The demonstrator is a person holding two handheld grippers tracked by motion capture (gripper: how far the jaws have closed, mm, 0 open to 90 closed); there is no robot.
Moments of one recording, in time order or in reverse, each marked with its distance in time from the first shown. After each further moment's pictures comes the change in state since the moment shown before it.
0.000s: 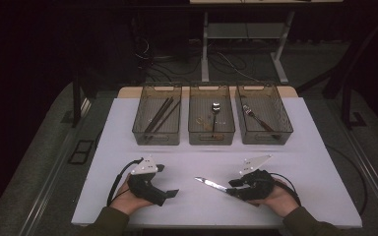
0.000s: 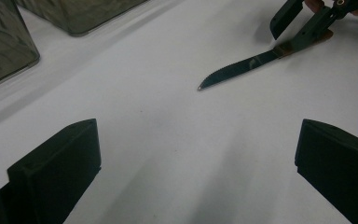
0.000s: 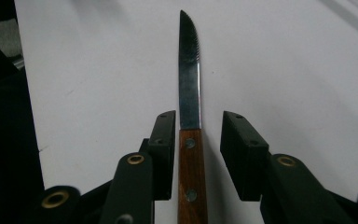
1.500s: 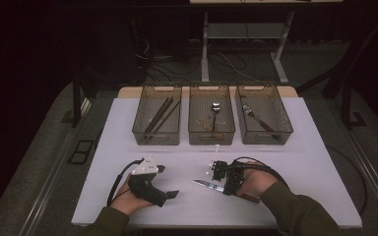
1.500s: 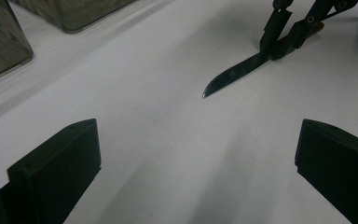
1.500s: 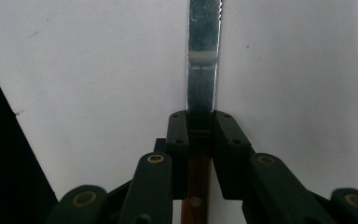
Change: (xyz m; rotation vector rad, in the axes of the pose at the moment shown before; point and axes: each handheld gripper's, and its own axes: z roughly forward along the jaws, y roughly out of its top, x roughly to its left) left arm -0.002 0.000 0.001 0.007 -0.010 -0.009; right arm 0.011 0.077 0.043 0.652 -0.047 -0.190
